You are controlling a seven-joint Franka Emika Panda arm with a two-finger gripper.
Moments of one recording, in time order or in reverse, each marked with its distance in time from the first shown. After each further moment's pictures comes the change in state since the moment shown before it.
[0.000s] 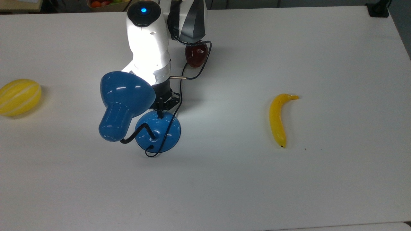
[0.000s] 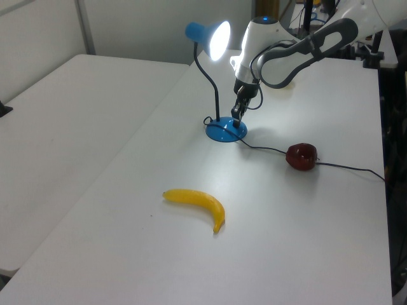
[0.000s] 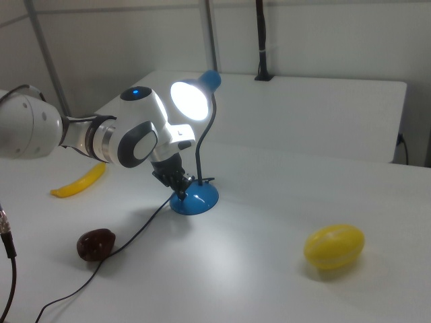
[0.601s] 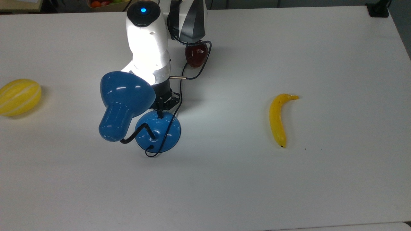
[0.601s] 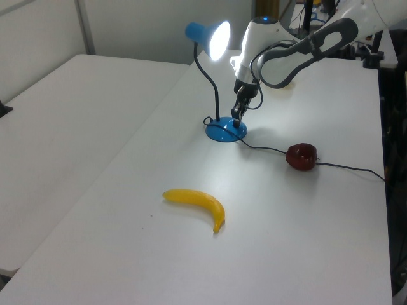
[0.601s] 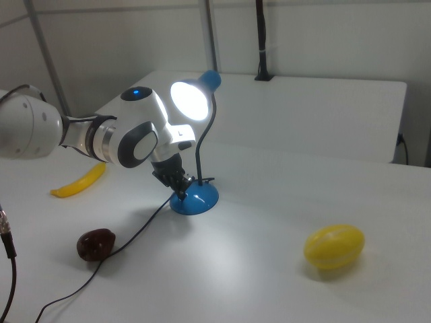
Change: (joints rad) arm -0.001 0.000 0.000 -0.001 0.007 0.000 0.003
